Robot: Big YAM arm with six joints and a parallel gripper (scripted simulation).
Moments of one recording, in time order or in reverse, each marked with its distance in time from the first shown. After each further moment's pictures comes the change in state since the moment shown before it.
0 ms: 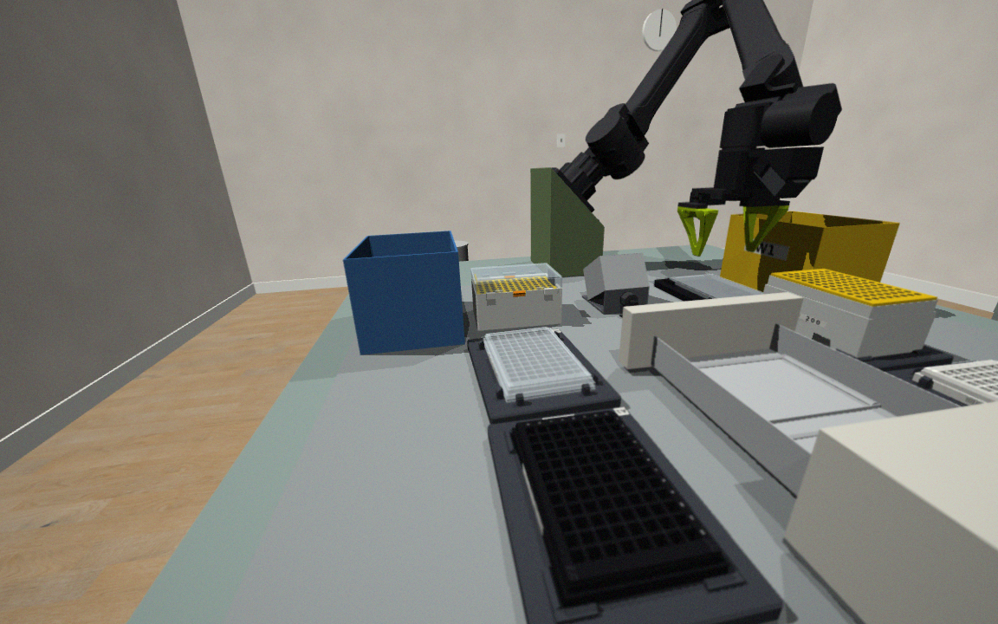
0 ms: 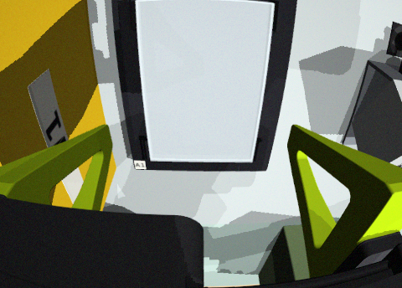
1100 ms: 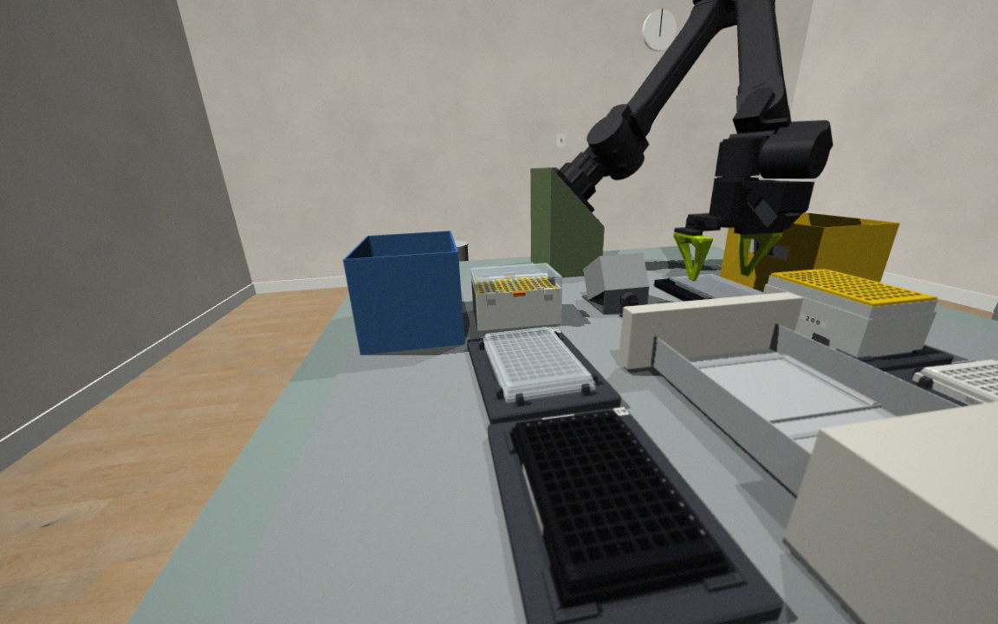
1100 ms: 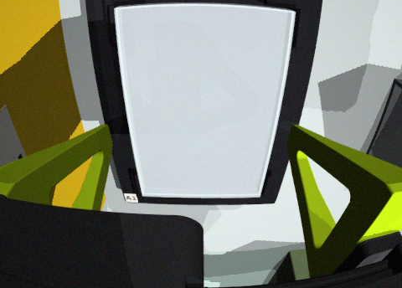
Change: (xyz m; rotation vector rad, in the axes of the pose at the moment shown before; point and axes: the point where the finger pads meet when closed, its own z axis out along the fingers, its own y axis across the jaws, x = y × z) arm 0.001 0.000 0.040 0.000 0.002 0.002
